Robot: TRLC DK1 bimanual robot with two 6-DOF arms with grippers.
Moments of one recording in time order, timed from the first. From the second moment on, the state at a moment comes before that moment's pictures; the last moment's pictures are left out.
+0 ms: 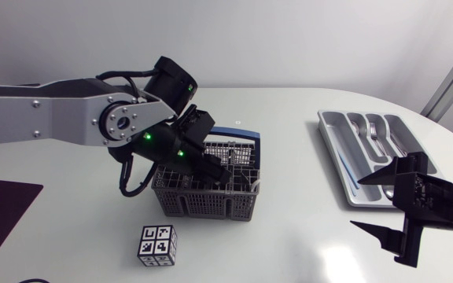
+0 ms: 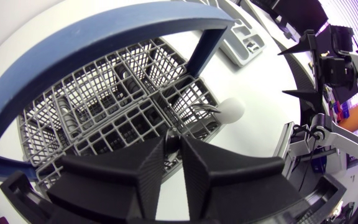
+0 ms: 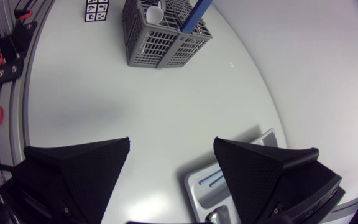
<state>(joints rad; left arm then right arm) -0.64 1.63 1.13 -0.50 0.29 -0.05 -0.14 0.86 0.58 -0.71 -0.48 -1.30</state>
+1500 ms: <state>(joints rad) -0.70 1.29 1.17 -0.64 0.65 -0.08 0.56 1.07 0.88 -0.62 -0.56 -0.58</state>
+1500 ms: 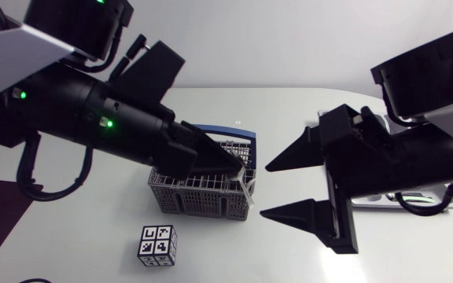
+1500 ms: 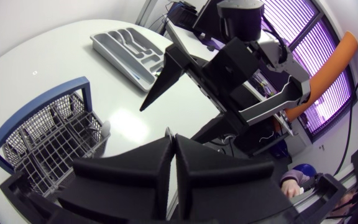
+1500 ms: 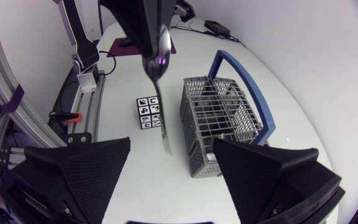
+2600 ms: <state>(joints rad) -0.70 1.30 1.13 -0.60 0.69 -0.05 0.62 1.14 0.86 -0.62 -0.65 -0.57</state>
